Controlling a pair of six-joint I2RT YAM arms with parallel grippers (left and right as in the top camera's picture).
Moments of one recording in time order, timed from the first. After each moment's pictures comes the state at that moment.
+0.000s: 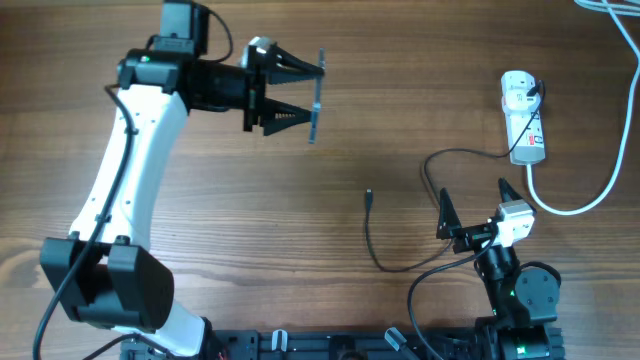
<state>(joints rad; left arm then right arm) -0.12 1.75 1.64 -1.01 1.38 -0.89 0.08 0.02 0.01 0.00 -0.10 0.02</state>
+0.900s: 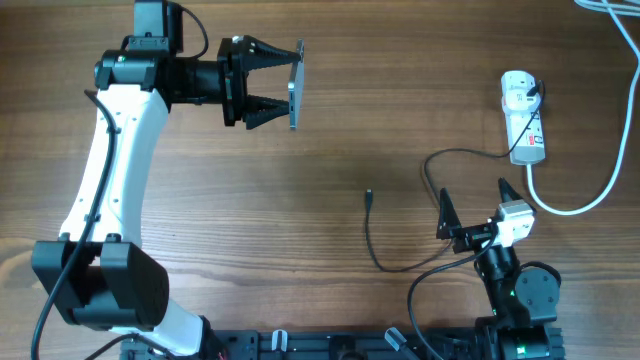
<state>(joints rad) -0.04 1.75 1.64 -1.01 1.49 -1.02 0.08 0.02 0.01 0.00 -0.10 0.02</state>
